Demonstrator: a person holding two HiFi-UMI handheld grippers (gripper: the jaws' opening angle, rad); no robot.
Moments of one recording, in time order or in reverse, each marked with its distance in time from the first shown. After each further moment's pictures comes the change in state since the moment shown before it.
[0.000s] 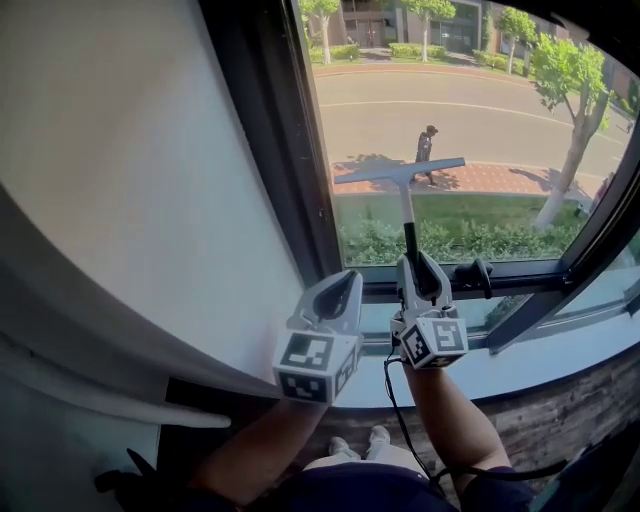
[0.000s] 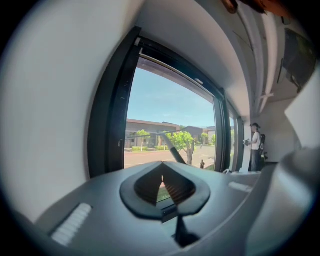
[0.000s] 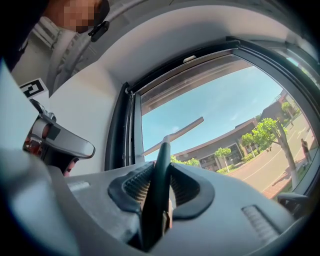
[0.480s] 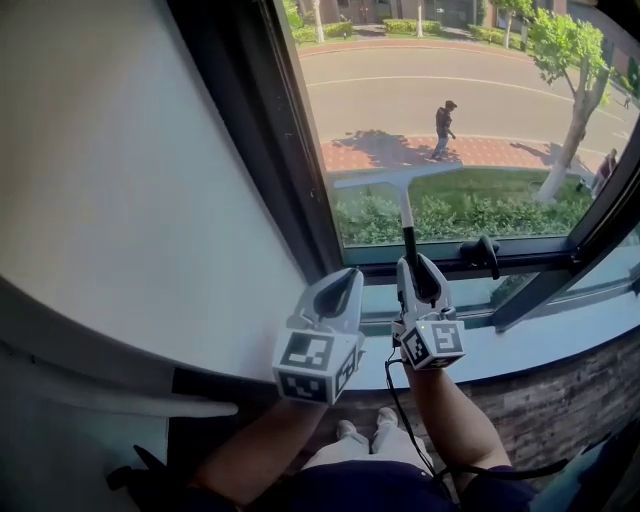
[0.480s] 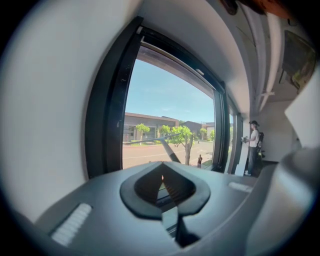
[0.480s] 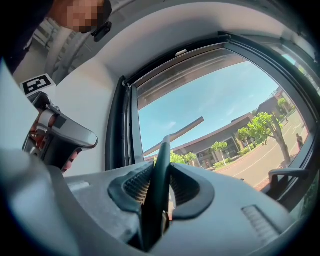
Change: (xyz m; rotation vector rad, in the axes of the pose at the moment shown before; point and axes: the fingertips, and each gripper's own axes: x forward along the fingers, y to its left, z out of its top) left arm 0.005 -0.004 -0.037 -0.015 0.055 -0.023; right arm -0.030 -0.010 -0.053 0.033 0.061 -0.033
